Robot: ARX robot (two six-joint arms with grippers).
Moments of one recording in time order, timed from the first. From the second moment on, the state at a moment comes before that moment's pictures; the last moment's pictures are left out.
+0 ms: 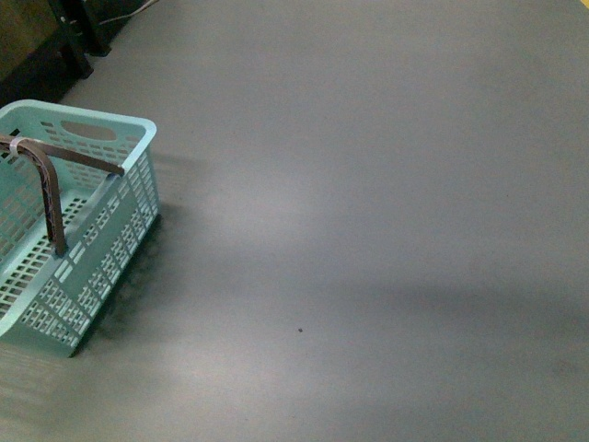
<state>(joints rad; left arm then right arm) 0.38 2.02 0.88 0.45 0.38 -0.80 0.00 0.00 0.02 0.00 0.00 0.00</state>
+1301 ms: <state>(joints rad) 0.32 2.42 1.39 0.32 0.31 -0.99 0.00 0.00 0.02 0.00 0.00 0.00</state>
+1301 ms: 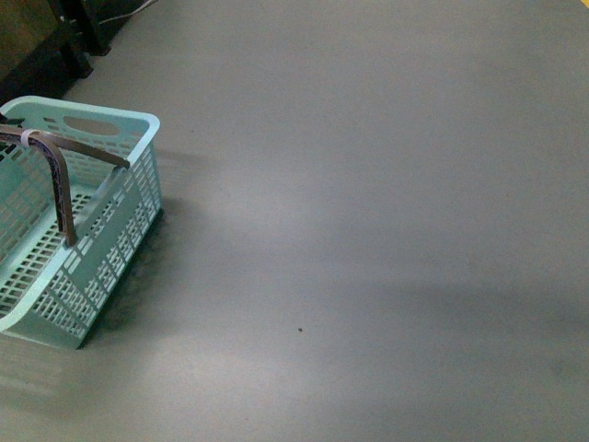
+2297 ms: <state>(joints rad) 0.13 1.29 0.80 0.27 0.12 -1.43 0.00 0.00 0.02 0.00 0.00 0.00</state>
